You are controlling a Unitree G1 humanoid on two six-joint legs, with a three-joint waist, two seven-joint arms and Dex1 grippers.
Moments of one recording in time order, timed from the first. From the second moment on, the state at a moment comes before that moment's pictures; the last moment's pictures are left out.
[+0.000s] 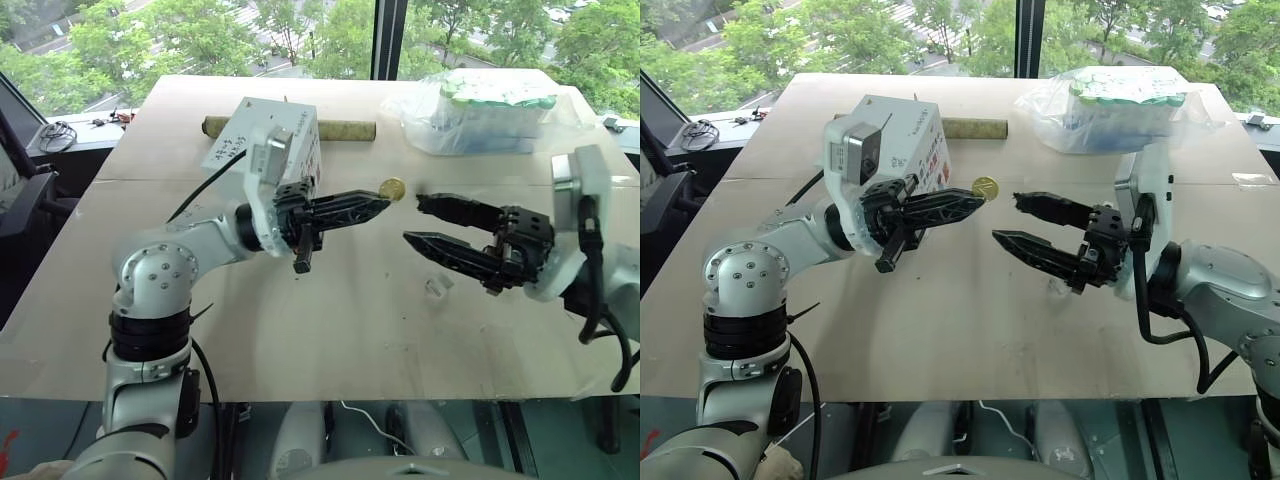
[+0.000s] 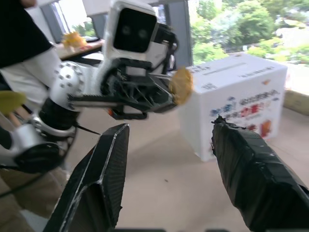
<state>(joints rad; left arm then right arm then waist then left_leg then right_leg) -0.62 0.52 0.13 -0.33 -1.15 0.98 -0.77 -0.33 -0.84 -0.22 -0.76 1.33 0.78 0.34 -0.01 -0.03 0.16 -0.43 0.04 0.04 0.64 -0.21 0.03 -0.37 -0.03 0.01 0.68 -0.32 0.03</state>
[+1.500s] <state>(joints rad) -0.88 0.42 -0.01 -0.27 -0.16 1.25 0.02 -0.23 -1.02 -0.49 -0.63 0.85 0.50 0.82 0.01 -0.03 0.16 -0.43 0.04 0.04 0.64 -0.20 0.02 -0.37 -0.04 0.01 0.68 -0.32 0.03</state>
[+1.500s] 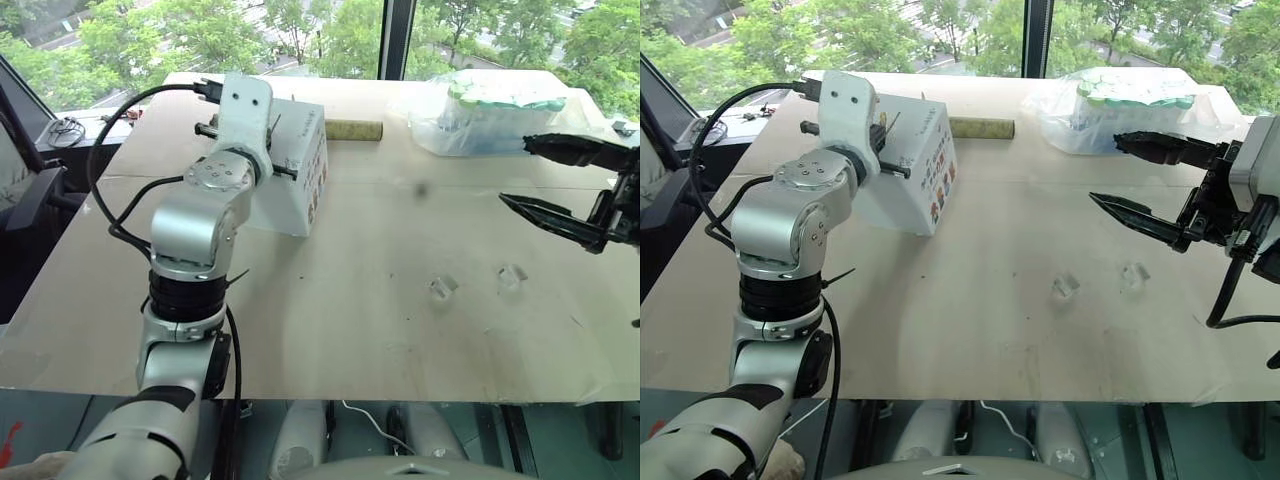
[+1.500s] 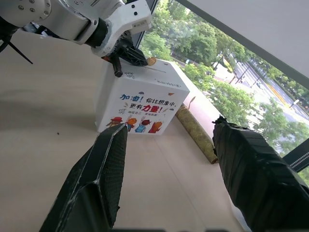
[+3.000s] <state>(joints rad) -0.45 0.48 0.03 -0.51 -0.45 0.85 -0.64 -0.26 -1.02 -0.53 -0.60 0.98 0.60 0.77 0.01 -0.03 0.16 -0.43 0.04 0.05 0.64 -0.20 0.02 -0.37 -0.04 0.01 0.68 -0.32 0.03</state>
